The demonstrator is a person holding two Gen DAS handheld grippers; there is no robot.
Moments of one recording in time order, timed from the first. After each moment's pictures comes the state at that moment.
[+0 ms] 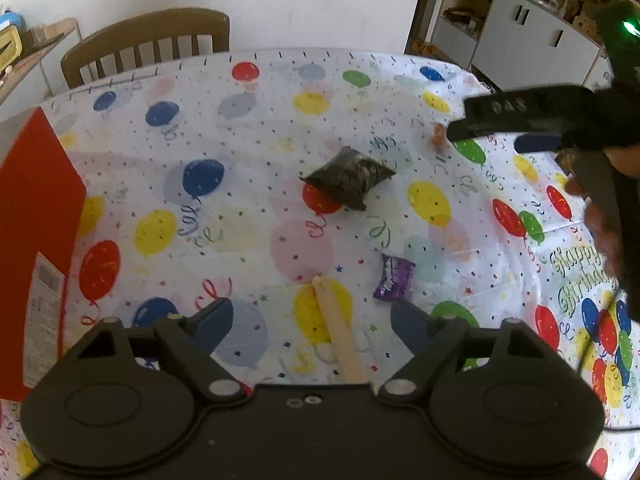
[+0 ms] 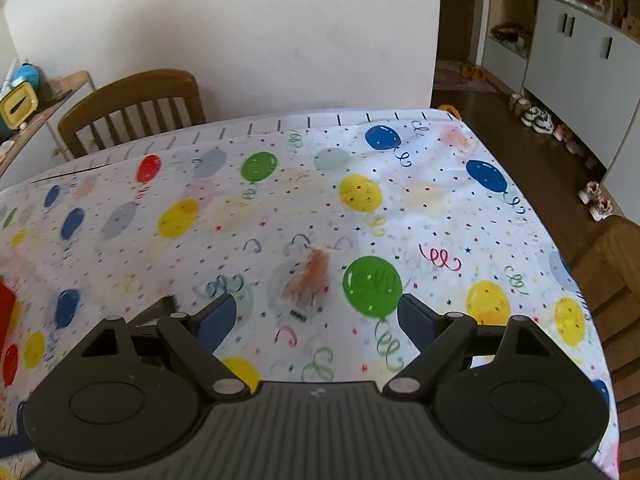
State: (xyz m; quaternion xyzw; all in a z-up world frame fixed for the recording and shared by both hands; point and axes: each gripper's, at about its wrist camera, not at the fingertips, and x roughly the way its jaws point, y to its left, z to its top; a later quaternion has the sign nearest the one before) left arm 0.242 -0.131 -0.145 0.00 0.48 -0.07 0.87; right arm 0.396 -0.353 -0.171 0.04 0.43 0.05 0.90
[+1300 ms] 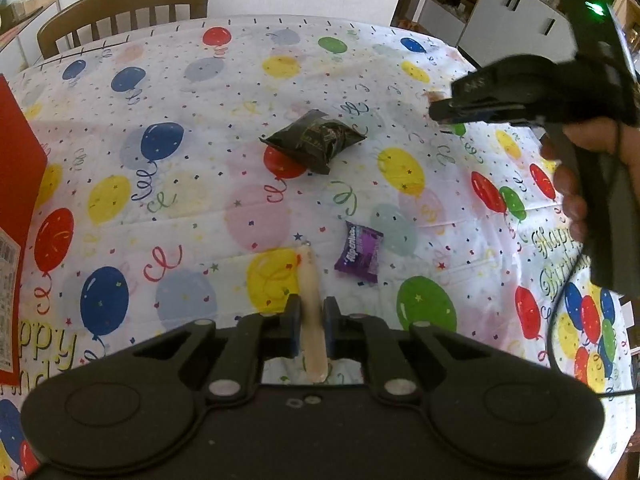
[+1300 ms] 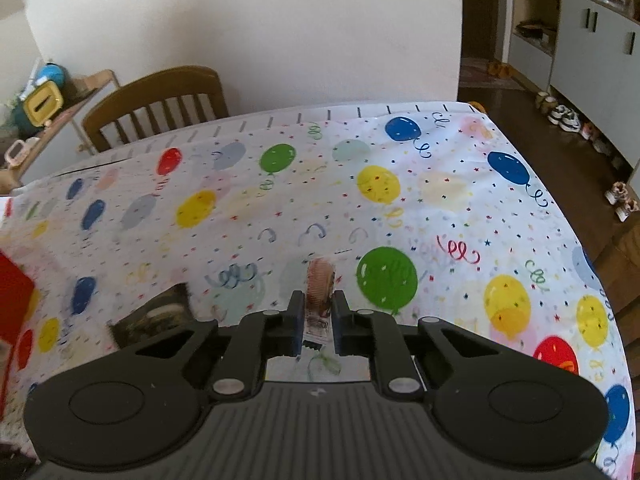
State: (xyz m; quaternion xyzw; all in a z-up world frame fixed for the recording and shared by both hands) left arm 0.242 -0.145 -0.160 -0.02 0.52 -0.10 0.85; right arm 0.384 -0.364 -0.175 0.05 0.43 0.10 0.90
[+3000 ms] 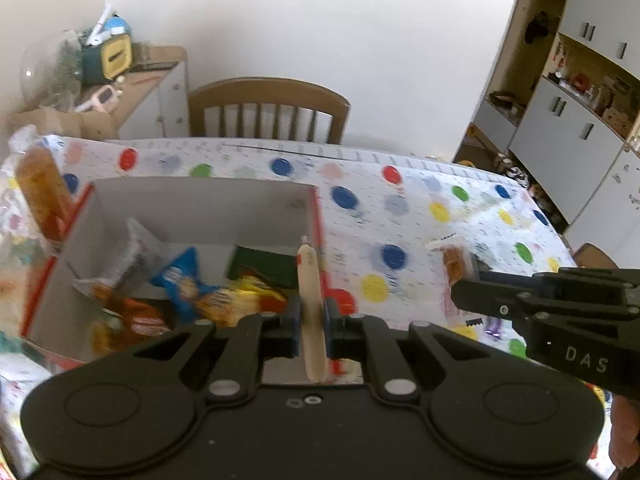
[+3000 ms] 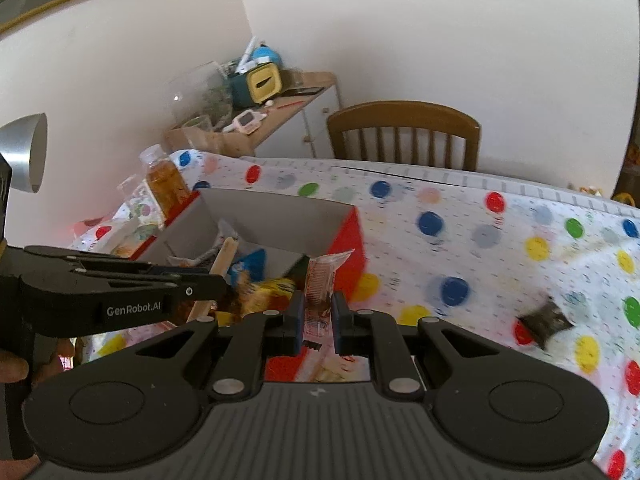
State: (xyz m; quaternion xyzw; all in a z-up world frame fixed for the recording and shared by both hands) left arm 0.177 0.081 -0.020 -0.06 0.41 -0.01 0.91; right arm 0.214 -0.098 -0.040 0.00 0.36 0.31 0.88
